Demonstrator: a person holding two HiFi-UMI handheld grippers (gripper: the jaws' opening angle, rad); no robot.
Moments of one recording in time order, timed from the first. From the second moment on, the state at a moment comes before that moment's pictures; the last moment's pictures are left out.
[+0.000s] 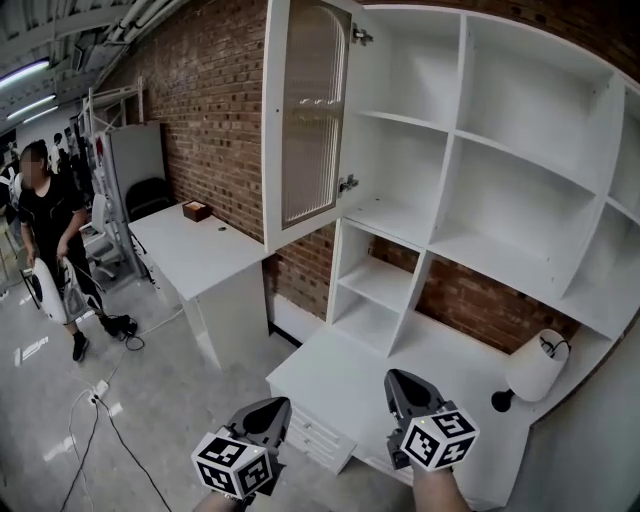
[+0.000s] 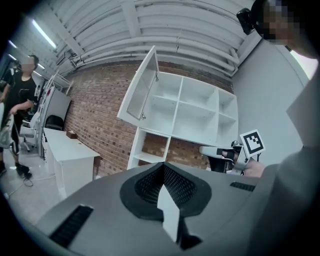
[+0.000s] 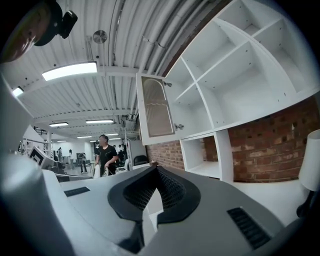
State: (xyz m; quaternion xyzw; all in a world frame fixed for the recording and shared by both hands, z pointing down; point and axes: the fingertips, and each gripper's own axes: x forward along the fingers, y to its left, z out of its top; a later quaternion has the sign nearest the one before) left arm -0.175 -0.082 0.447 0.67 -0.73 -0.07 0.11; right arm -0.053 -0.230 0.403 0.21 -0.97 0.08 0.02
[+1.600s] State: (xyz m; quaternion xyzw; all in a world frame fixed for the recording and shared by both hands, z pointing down) left arm -0.419 -0.264 0.345 0.63 -0.77 -0.05 0.03; right arm -0.147 -0.382 0.396 0.26 -0.96 0.08 0.00
